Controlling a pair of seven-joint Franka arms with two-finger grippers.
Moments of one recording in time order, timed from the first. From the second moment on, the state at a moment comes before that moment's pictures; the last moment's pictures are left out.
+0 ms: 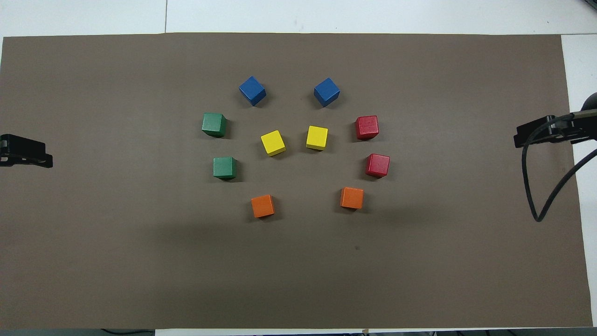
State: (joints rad) left arm 0.03 -0.07 -0.02 -1.65 -0.01 1.52 -0.07; right arm -0.11 0.01 0.11 -1.55 -0.01 1.53 -0.04
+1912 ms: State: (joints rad) left arm -0.25 -0.02 -0.04 -1.90 -0.05 1.87 -0.14; right arm 0.18 0.14 0.13 -1.90 0.00 1.99 0.55
